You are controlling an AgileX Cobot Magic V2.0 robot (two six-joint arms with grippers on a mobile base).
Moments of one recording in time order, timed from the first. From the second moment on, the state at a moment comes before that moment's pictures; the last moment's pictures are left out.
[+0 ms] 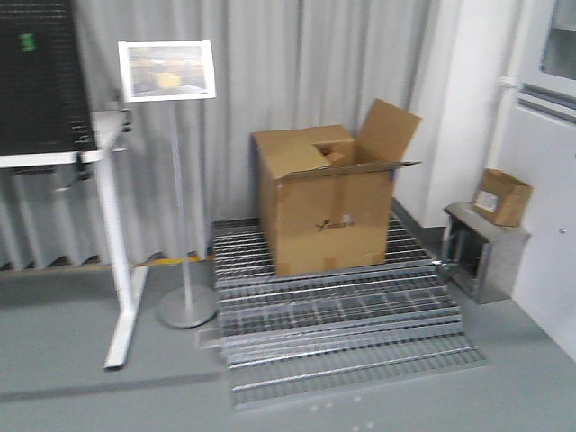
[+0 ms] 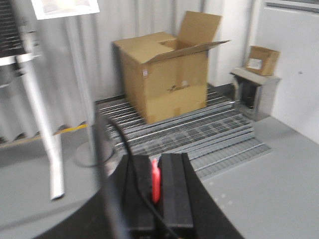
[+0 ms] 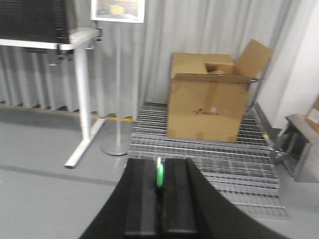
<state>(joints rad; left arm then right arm) -0.08 0.56 -0.52 -0.71 0.26 0.66 0.02 0.53 -0.68 0.58 0.46 -0.62</state>
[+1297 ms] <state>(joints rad) -0.08 0.56 -0.52 -0.71 0.26 0.66 0.02 0.53 -0.68 0.58 0.48 -0.62</state>
